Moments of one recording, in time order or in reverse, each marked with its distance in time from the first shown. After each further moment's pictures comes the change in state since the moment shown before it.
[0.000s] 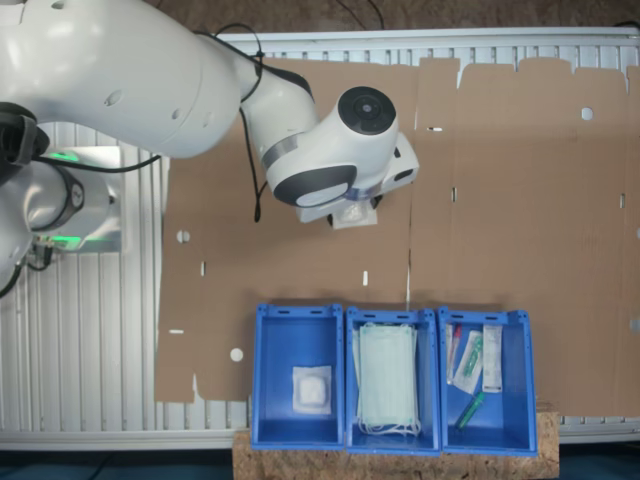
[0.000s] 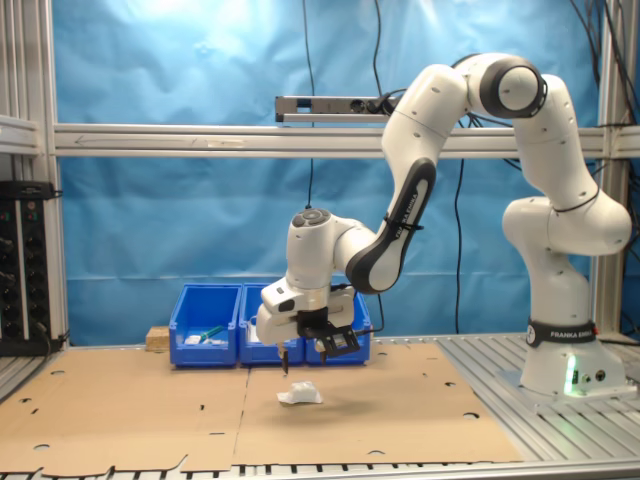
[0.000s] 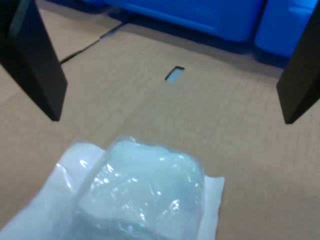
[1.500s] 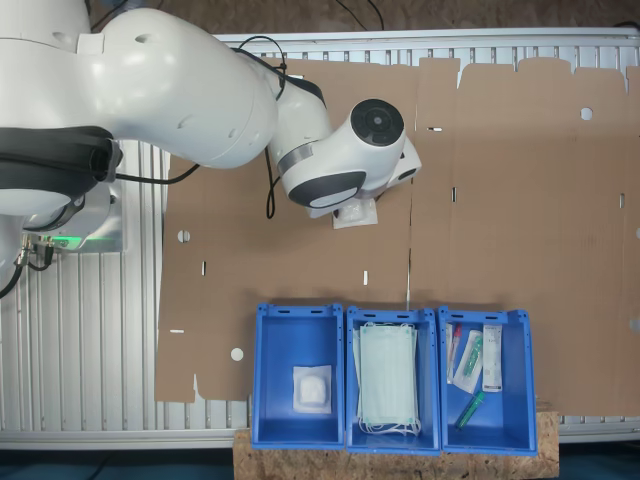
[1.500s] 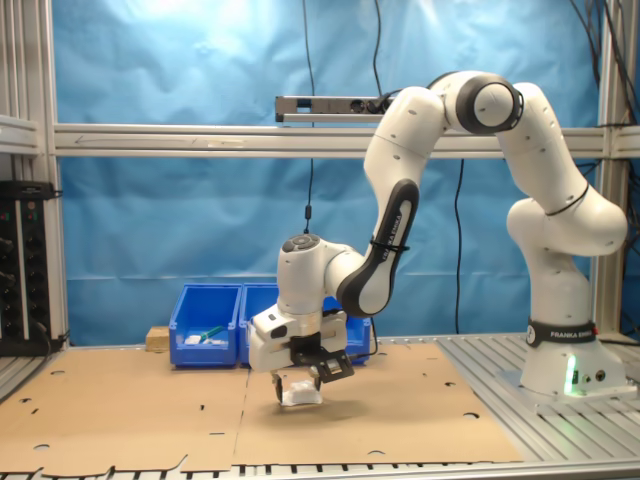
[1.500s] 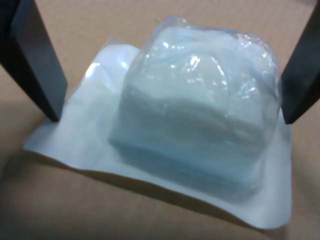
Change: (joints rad) arm -0.205 0.130 0.211 0.086 0.034 0.055 -0.035
